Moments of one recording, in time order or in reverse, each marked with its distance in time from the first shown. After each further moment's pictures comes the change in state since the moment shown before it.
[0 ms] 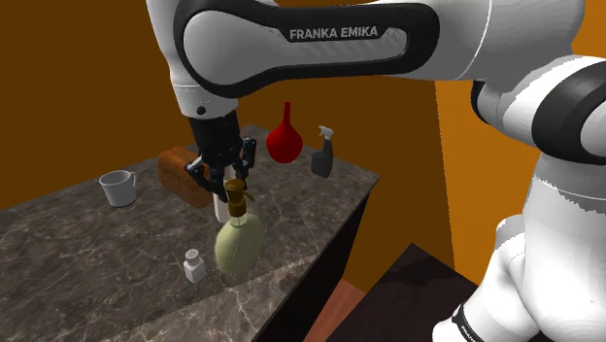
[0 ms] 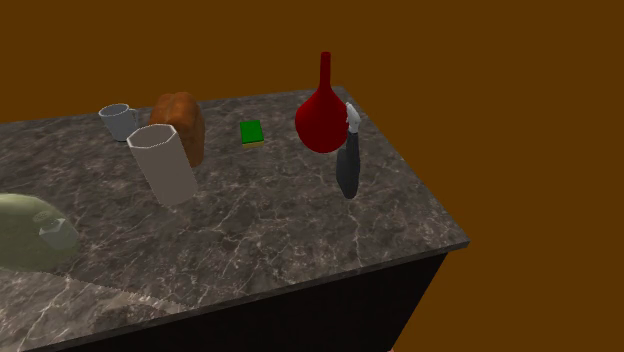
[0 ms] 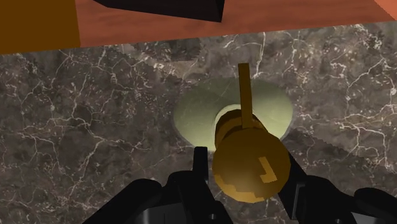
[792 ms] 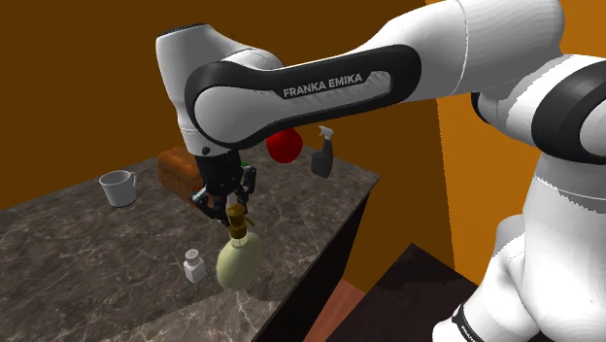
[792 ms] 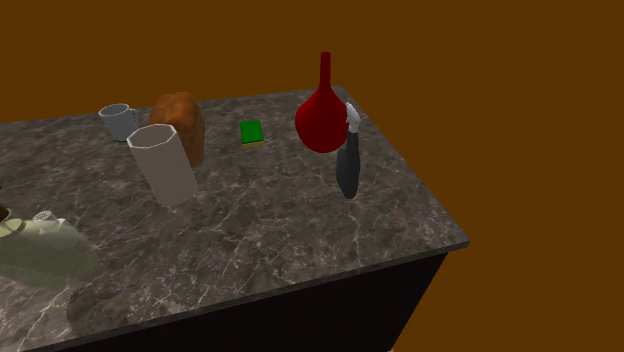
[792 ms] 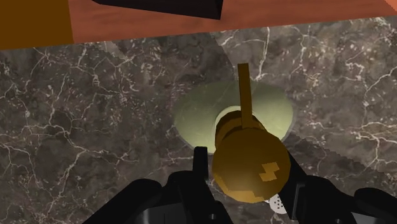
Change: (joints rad) arm -0.005 -0.002 -0.001 -0.165 -0.001 0.162 0.012
